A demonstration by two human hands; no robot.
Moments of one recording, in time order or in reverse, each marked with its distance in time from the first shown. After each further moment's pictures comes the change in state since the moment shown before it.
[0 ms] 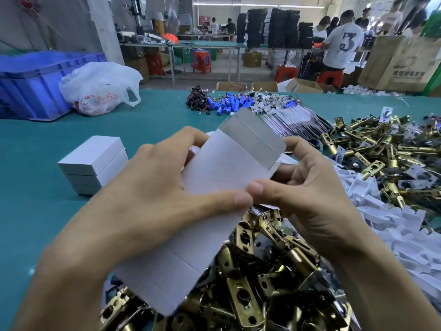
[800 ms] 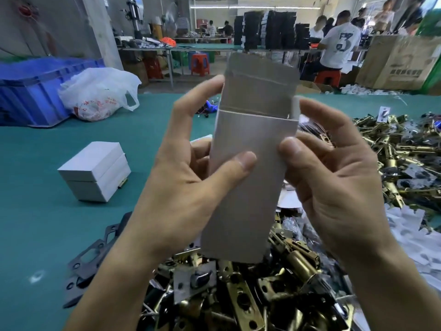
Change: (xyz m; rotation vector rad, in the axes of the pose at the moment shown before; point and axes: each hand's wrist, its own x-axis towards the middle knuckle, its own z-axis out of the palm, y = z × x) left_hand 0.011 0.003 0.035 -0.784 0.108 0.359; right_hand 0.000 -0.014 0.000 0.001 0.161 -0.332
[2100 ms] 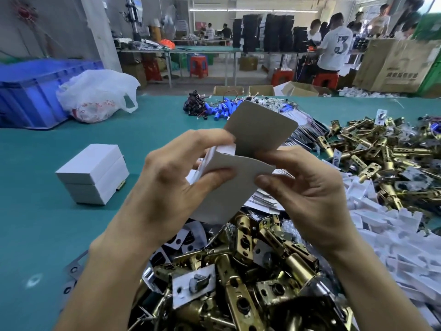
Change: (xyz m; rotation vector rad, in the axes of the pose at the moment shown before) left_hand 0.010 -0.032 -0.029 0.635 0.002 0.323; right_hand 0.003 0.043 -0.028 -0.424 -0.150 -0.174
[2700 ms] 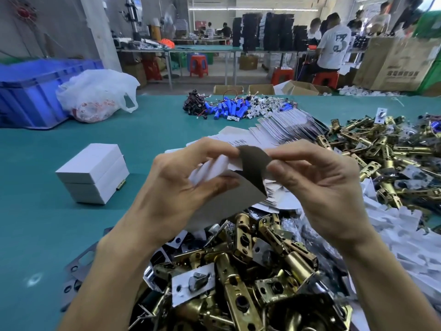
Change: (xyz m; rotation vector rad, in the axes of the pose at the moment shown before) left_hand -0.001 0.004 0.004 -0.130 -0.080 -0.102; right_hand 0.003 -0.019 -0.006 0.094 0.017 0.037
